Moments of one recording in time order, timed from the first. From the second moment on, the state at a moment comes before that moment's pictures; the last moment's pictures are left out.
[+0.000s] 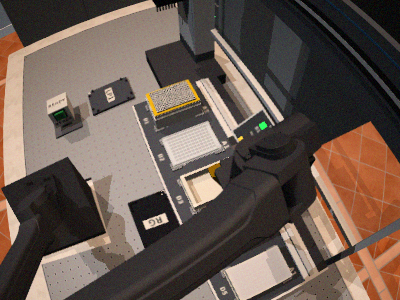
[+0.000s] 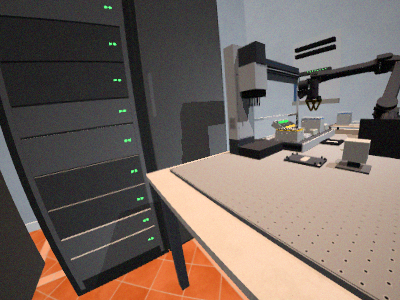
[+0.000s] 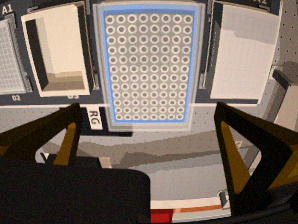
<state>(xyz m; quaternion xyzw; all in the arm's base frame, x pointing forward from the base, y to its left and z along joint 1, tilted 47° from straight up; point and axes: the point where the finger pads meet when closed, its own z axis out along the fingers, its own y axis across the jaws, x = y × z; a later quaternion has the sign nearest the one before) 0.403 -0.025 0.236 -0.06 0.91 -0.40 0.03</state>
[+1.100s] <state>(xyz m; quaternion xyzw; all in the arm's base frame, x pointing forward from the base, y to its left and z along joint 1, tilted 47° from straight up) 0.408 -0.061 0.204 -0.06 0.91 -0.40 0.03</state>
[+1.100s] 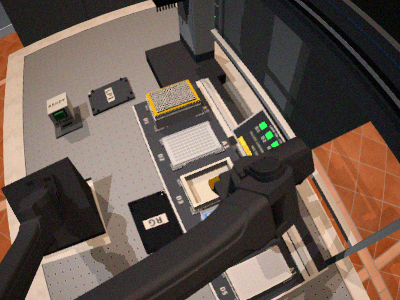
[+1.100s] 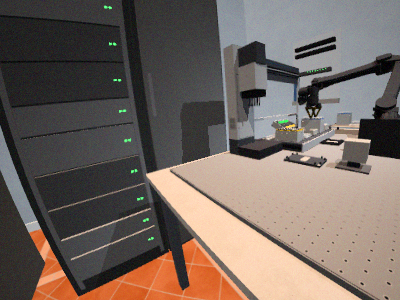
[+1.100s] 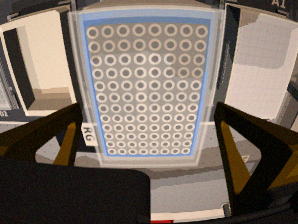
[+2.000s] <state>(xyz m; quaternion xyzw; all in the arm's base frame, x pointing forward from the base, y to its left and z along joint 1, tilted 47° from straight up) 0.412 -0.075 0.192 -0.06 0.91 -0.40 0.04</state>
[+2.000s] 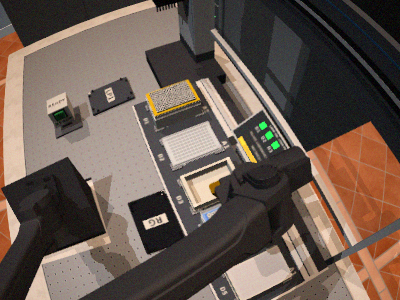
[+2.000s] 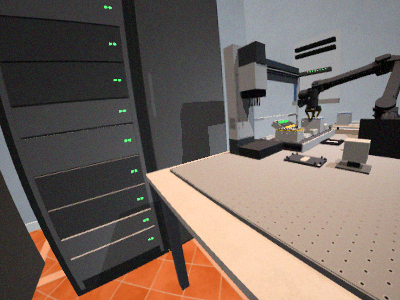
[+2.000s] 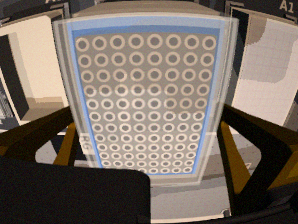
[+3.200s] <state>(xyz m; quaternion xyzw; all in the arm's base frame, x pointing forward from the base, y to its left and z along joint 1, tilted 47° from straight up) 0.412 -0.075 0.192 -0.06 0.91 -0.40 0.04</state>
